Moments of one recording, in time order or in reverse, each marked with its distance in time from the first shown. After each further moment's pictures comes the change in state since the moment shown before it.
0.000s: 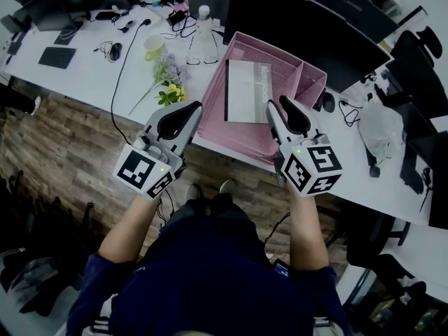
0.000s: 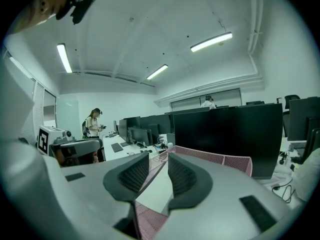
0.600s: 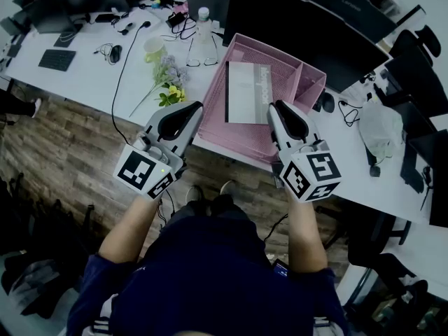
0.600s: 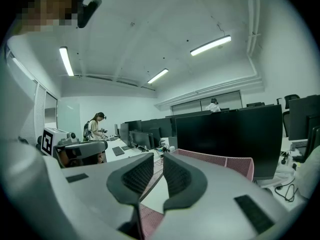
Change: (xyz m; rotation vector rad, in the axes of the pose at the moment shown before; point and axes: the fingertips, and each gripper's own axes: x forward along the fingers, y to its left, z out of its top) left arm 0.000 -0.001 0.005 0.007 -0.007 -0.012; right arm -0.008 0.011 0.005 0.004 -0.048 0.010
